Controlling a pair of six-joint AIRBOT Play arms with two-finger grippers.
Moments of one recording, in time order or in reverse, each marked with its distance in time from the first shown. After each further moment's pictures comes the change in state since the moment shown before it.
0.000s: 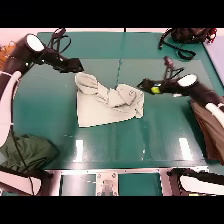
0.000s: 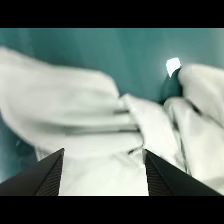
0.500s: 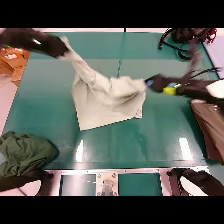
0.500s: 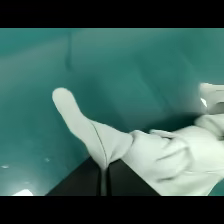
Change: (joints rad) left arm -0.040 0.293 -0.064 0.046 0.030 0.136; right arm 0.093 0.388 -0.154 0.072 0.039 0.030
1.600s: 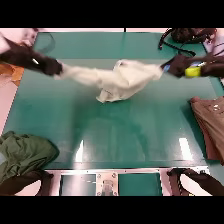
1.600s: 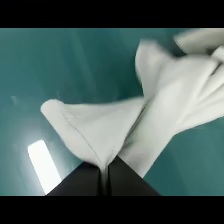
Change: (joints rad) left arm -0.001 0.194 -0.096 0.160 -0.125 -0.067; right arm -0.206 -0.017 0.402 -0.061 0.386 0.109
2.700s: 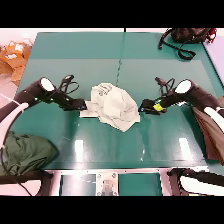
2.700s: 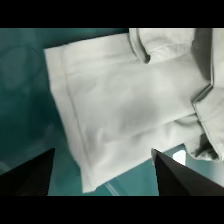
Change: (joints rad) left arm -0.005 -0.327 -0.539 -0.330 0.282 0.045; right arm 0.182 -0.370 -0.341 -0.282 -0.102 0.102
